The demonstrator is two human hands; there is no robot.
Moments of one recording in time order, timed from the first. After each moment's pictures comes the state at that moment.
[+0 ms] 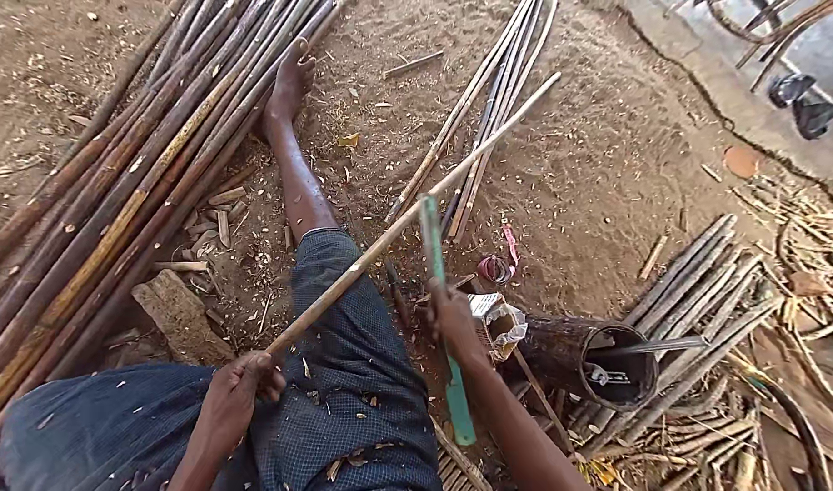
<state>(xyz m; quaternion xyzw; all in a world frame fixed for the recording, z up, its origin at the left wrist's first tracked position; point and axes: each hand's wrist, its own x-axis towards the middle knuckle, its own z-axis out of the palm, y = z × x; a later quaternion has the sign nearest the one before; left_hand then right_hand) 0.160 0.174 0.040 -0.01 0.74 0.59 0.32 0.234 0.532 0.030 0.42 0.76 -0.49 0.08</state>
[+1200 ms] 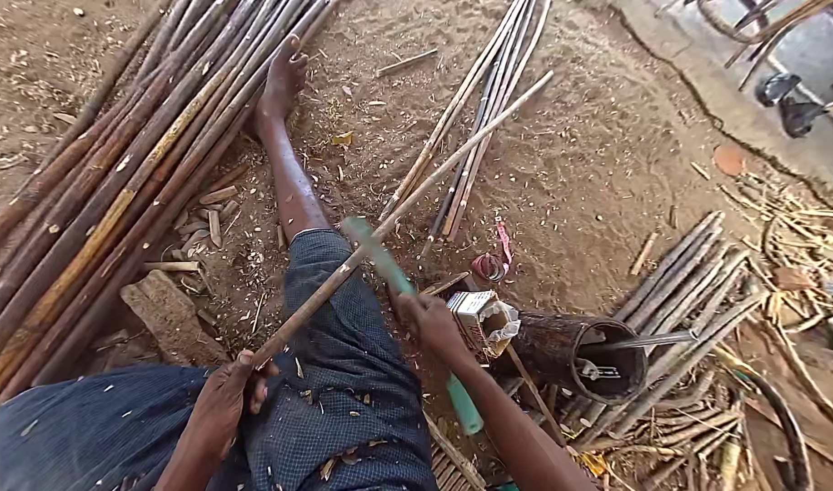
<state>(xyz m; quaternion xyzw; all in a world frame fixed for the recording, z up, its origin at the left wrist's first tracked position) 0.159 0.181 0.041 -0.11 0.66 0.65 0.36 0.235 0.528 0.024 0.34 0.79 -0.49 0.15</state>
